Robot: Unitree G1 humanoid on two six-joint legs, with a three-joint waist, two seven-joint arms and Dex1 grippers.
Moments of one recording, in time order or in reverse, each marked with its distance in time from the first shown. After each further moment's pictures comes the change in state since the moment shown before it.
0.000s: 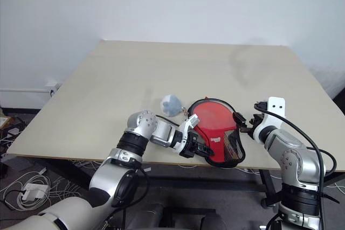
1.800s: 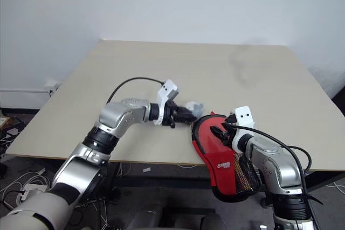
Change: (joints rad) left arm -0.047 0.396 -0.292 -0.186 0.194 -0.790 -0.412; right arm 0.071 -0.029 0.271 -0.062 -0.043 -0.089 0.169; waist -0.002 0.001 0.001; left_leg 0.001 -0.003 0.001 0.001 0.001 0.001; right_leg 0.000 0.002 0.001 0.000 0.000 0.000
